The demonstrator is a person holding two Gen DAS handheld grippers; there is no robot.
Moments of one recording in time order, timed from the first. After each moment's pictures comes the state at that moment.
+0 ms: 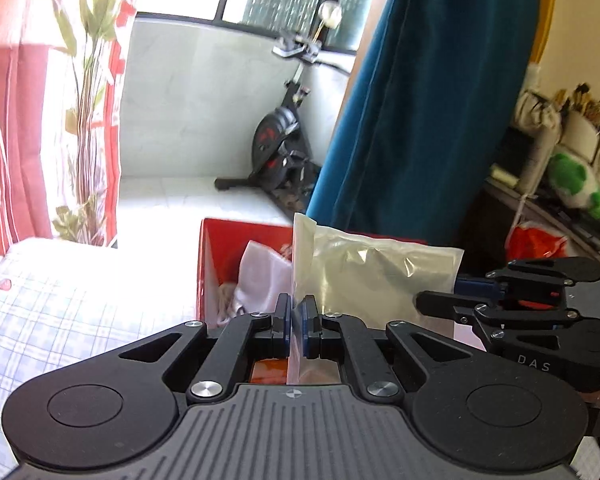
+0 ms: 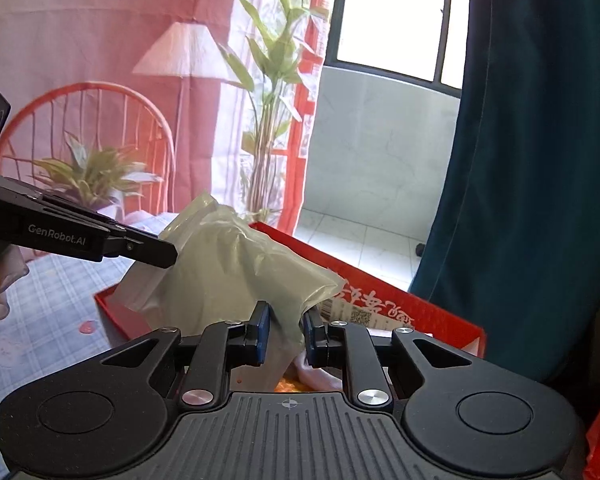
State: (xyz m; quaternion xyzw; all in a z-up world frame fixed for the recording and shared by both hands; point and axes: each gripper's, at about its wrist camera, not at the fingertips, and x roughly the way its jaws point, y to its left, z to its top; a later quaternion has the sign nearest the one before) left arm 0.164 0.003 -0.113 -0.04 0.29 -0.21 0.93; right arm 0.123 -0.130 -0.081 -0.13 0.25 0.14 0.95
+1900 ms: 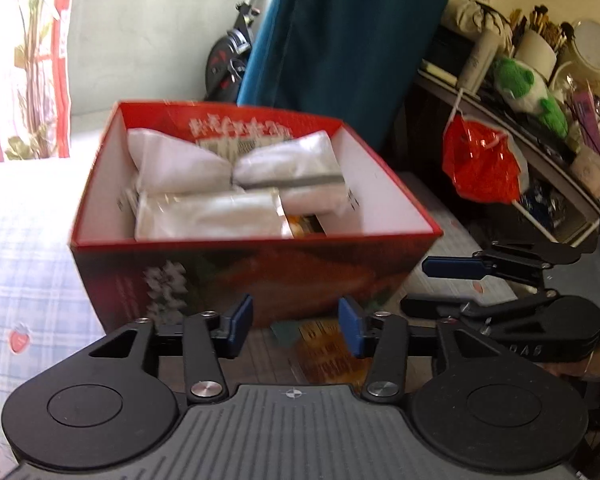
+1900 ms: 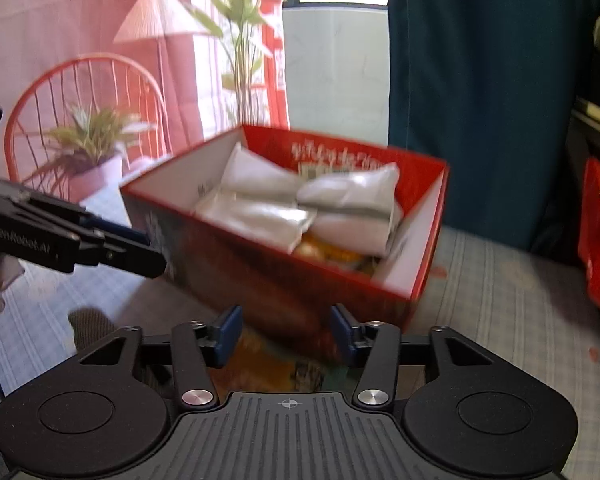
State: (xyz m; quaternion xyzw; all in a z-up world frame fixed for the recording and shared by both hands) left arm 0.087 -0.039 -0.148 -0.02 0.39 -0.29 0.88; right arm 0.021 -0.187 -0.125 -0.05 0.34 0.12 0.93
